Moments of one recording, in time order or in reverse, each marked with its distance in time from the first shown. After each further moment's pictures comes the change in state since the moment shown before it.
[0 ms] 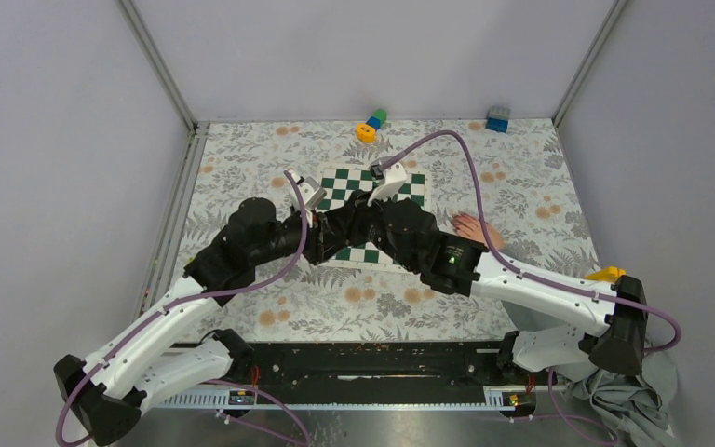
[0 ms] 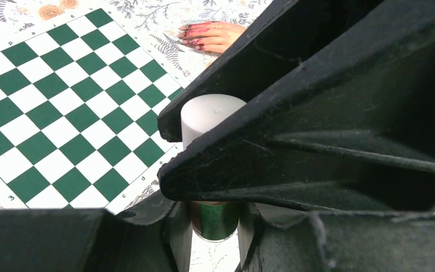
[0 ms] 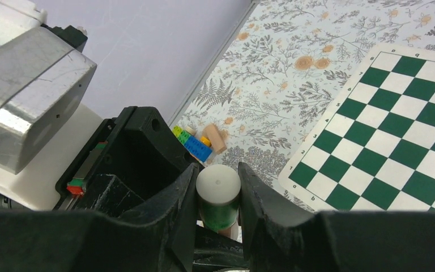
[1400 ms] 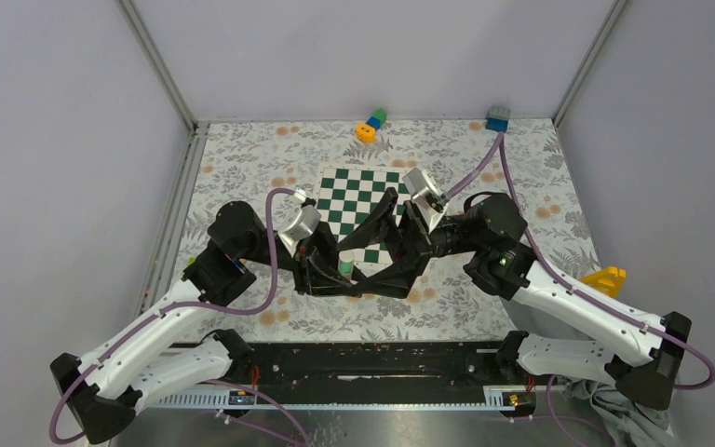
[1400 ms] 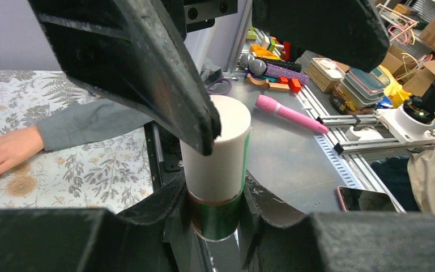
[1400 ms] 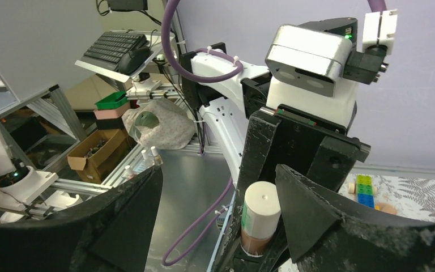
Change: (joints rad) left arm -0.064 -0.021 0.005 0.396 0.763 -0.096; right arm -0.169 -0.246 -0.114 0.427 -1.180 -0.132
